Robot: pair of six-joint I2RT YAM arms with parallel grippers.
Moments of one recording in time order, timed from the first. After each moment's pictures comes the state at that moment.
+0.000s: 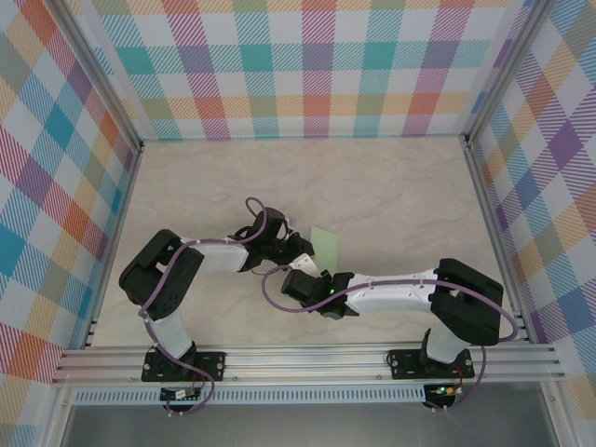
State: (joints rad) left arm -0.63 1.76 0.82 0.20 0.54 -1.13; right arm 1.23 1.60 0.87 -0.42 0.46 0.49
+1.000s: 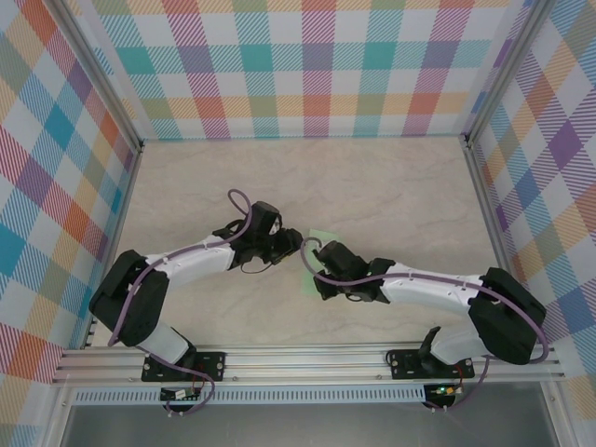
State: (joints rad) left arm -0.64 1.53 0.87 -0.19 0.25 -1.04; right arm 0.94 1.37 0.69 -0.28 0.00 0.49
